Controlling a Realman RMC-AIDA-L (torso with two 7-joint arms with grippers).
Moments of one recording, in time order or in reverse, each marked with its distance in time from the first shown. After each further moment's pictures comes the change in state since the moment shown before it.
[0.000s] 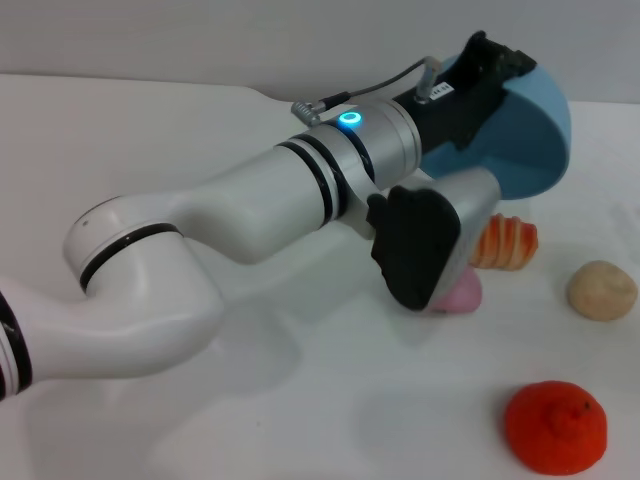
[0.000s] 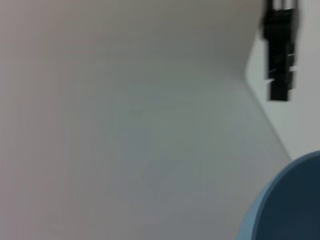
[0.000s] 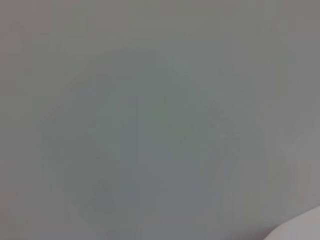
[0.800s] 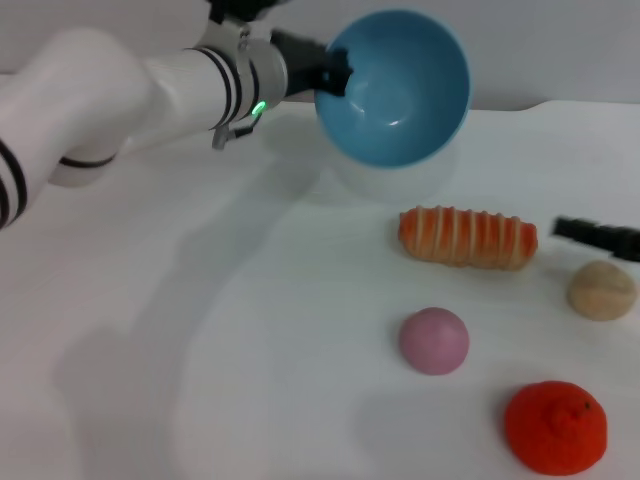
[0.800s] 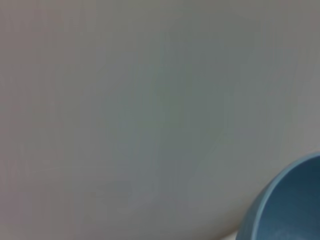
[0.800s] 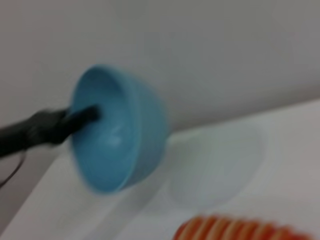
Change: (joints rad) left arm -0.249 0.016 -0.488 -0.409 -1.275 0.472 -0.163; right arm 0.116 -0.035 -0.012 -0.251 -0.699 -0.129 0.543
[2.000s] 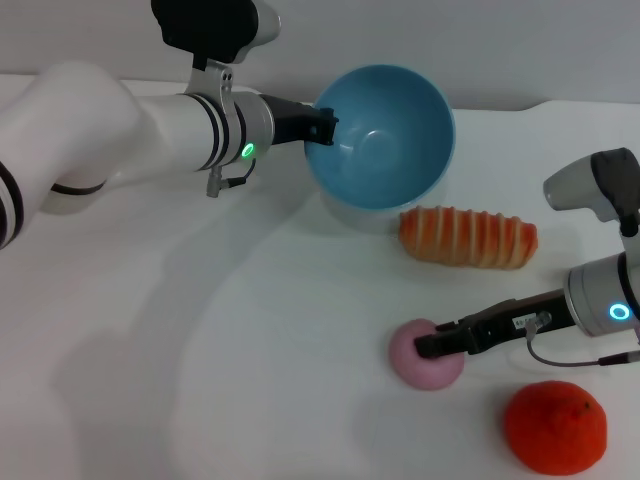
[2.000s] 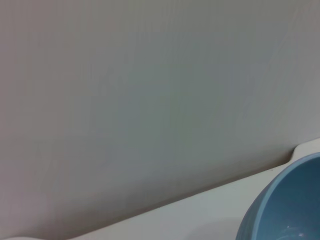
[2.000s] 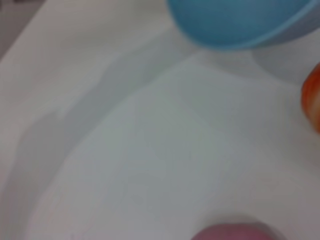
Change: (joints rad) left arm 0.003 -0.011 -0.011 -0.104 -0.008 0.078 -0.131; right arm 0.318 0.042 -0.319 0.243 -0.291 0.103 0.141
